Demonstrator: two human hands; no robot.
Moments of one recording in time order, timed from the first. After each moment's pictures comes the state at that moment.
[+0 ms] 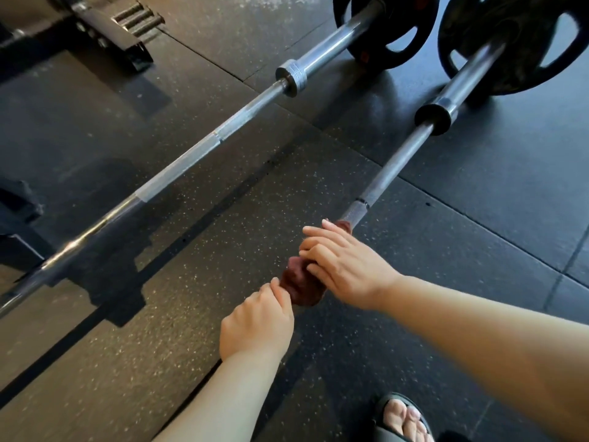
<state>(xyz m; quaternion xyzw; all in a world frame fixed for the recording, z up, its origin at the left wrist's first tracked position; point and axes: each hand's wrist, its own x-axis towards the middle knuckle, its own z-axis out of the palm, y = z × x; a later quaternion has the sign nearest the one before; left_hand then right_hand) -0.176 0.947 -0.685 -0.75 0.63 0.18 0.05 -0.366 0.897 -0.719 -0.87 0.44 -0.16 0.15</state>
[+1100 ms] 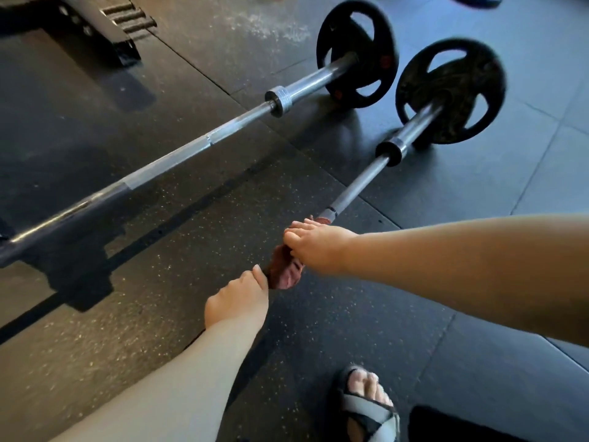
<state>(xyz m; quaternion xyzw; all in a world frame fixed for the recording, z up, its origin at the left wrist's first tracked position) -0.176 0.947 -0.677 -0.75 0.63 0.21 0.08 -0.349 0.876 -0.644 -0.88 0.43 0.17 0.11</state>
